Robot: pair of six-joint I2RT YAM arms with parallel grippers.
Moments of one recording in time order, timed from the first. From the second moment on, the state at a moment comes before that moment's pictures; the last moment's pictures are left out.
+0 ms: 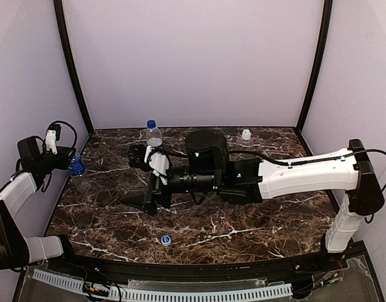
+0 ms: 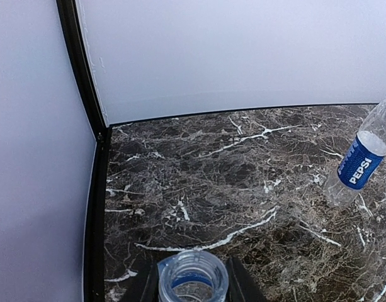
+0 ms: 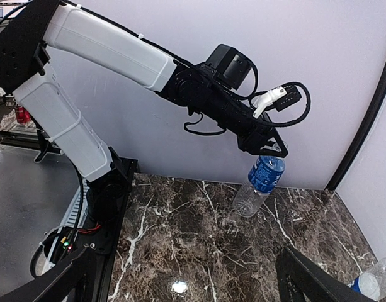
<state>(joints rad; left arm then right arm) 0.41 1.02 0.62 0.01 0.54 0.20 1.29 1.76 1.38 0.24 -0.25 -0.22</state>
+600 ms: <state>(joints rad) 0.42 1.04 0.59 0.06 0.55 0.16 1.29 1.76 1.37 0.24 -0.25 -0.24</state>
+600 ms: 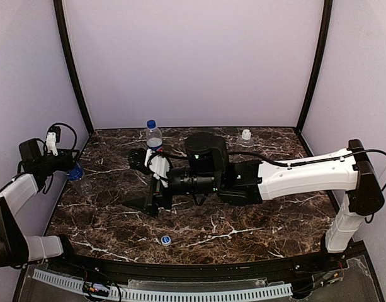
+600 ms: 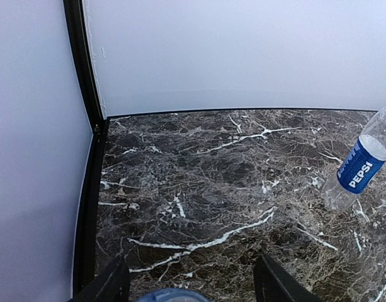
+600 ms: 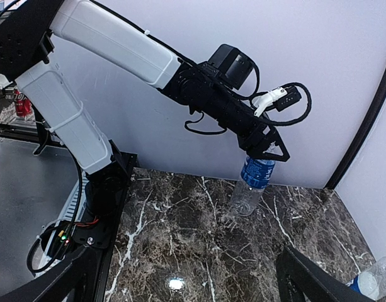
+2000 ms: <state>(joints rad) 0.16 1.09 1.35 -0.68 0.57 0.39 0.61 1.51 1.42 -0.48 0.29 0.06</state>
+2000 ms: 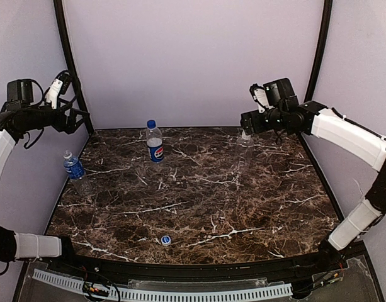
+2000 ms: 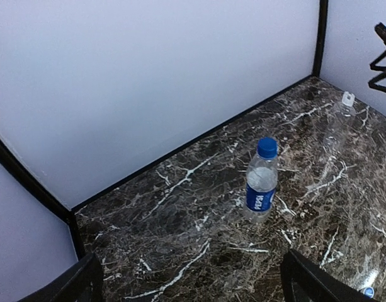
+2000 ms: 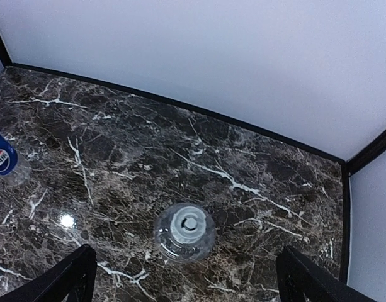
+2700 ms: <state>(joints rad) -0.31 1.11 1.07 -0.55 0.59 0.38 0.48 1.84 1.64 -0.72 0.09 0.01</state>
